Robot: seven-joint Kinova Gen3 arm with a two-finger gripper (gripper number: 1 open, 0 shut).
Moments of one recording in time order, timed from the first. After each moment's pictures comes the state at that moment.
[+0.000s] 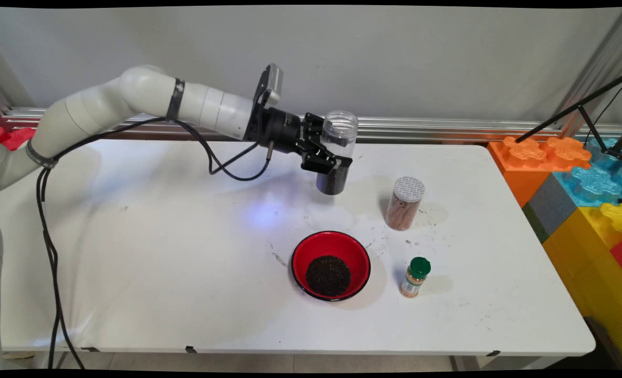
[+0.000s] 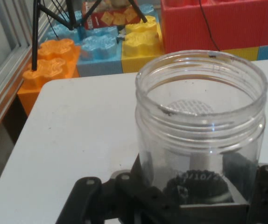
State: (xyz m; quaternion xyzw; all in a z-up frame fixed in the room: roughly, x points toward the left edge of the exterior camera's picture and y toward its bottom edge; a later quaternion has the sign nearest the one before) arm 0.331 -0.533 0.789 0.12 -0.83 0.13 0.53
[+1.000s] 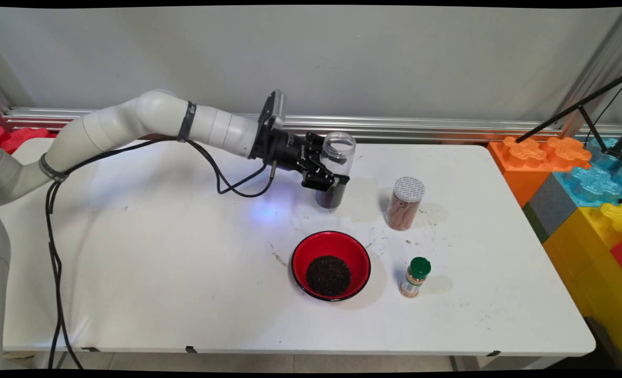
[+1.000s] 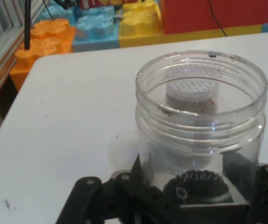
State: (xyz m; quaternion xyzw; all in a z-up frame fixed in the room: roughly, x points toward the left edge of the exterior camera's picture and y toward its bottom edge) arm 0.330 -0.540 0.740 0.11 -0.84 0.13 0.52
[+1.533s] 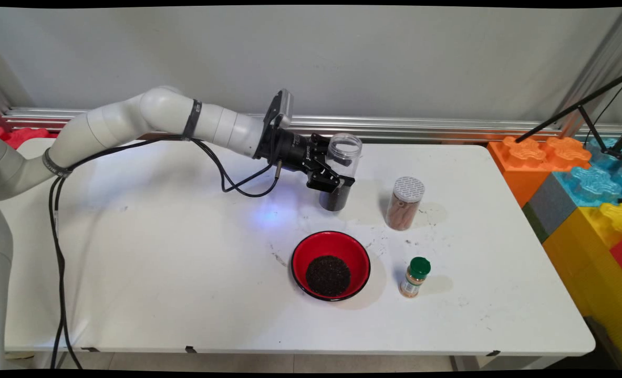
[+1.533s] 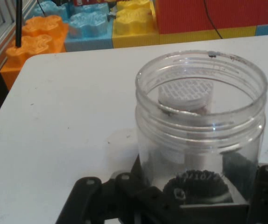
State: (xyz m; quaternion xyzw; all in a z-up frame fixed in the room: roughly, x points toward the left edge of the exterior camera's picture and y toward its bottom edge) arm 0.318 -0.540 0.748 0.12 -0.84 0.11 0.52
